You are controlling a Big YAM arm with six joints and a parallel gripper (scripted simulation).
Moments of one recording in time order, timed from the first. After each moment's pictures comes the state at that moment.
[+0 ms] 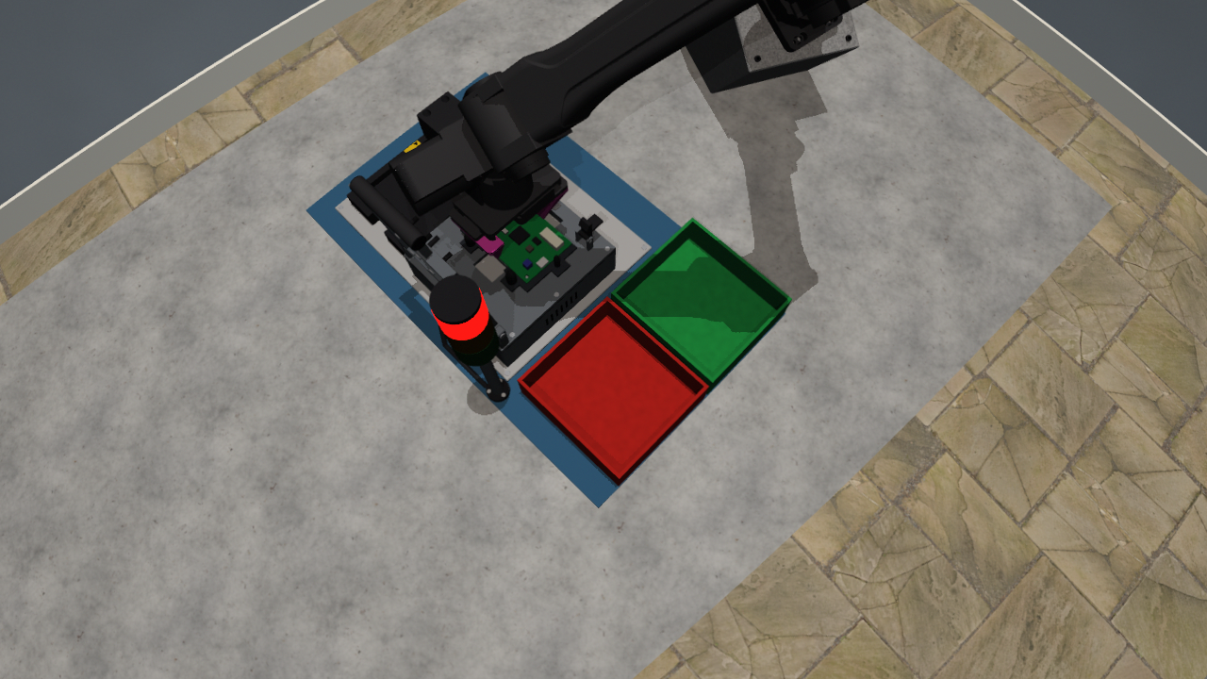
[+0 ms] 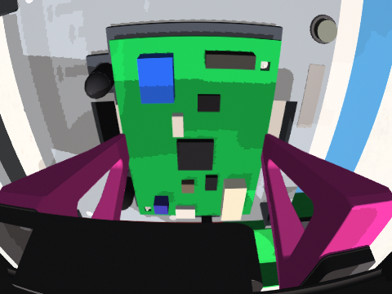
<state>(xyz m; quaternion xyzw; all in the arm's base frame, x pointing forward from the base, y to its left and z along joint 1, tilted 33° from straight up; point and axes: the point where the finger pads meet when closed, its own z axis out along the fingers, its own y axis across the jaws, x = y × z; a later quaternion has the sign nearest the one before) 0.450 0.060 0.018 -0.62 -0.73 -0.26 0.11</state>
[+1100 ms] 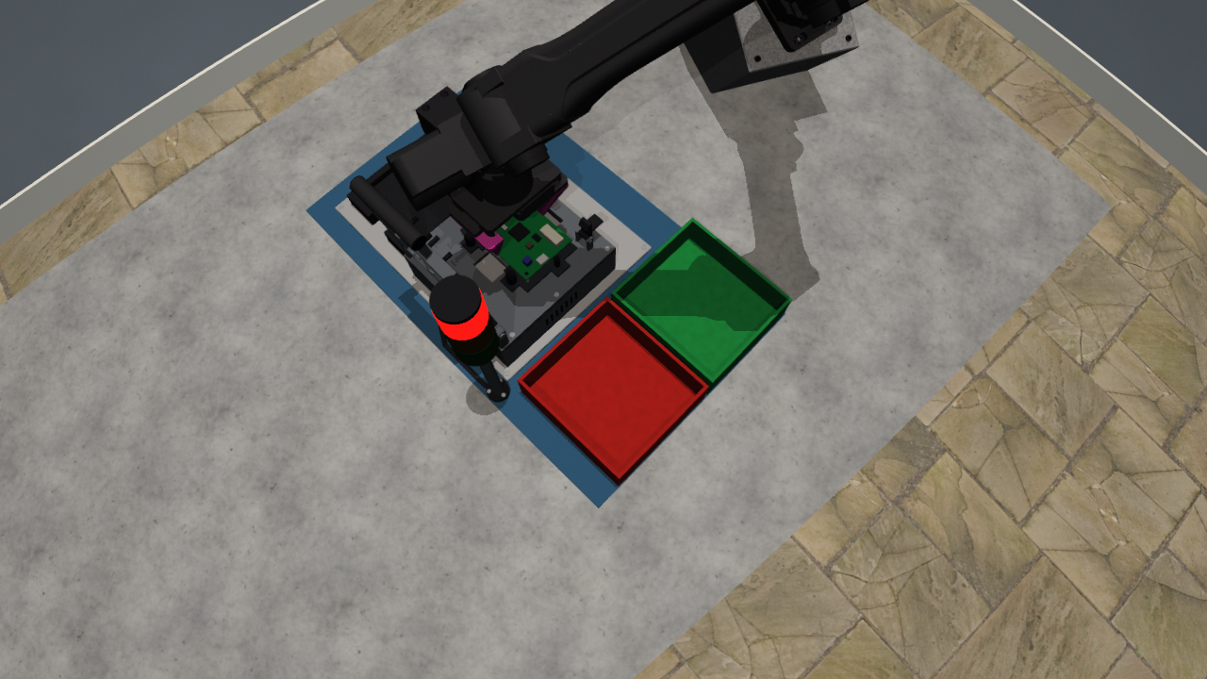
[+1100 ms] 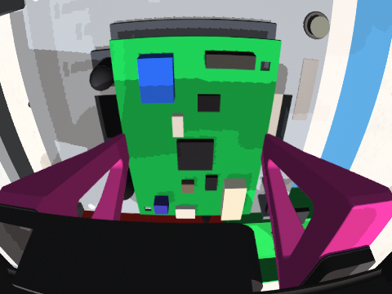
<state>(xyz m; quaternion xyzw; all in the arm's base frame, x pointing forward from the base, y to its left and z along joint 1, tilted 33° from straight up) 0.449 0.057 0.025 -0.62 -0.73 -0.26 0.11</state>
